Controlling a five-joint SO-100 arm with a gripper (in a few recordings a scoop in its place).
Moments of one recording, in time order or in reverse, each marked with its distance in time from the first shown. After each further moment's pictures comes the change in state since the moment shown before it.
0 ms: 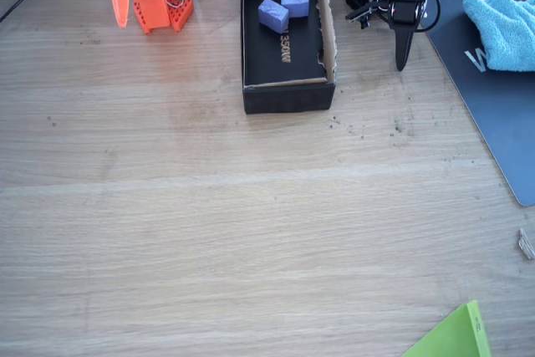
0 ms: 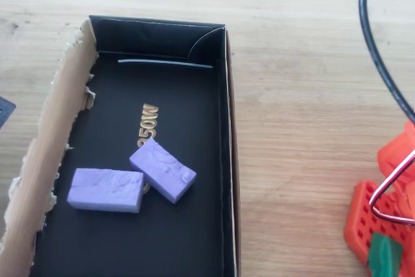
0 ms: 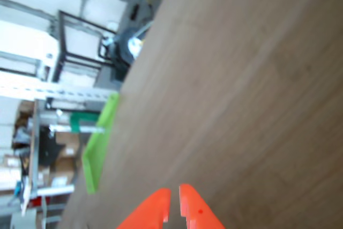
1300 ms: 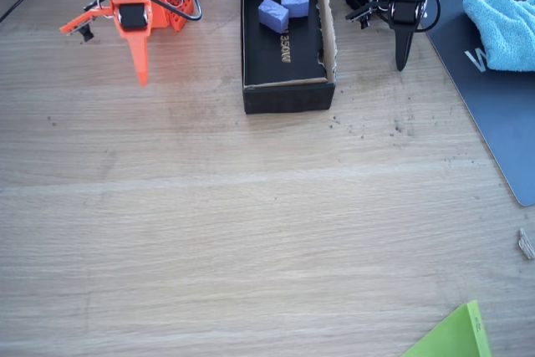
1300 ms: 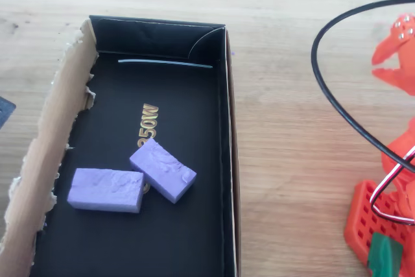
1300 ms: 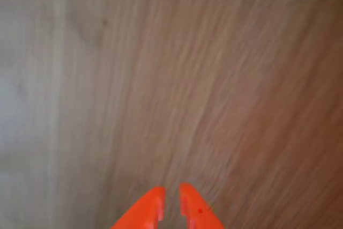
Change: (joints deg) arm 9.2 1.0 25.6 2.5 -7.7
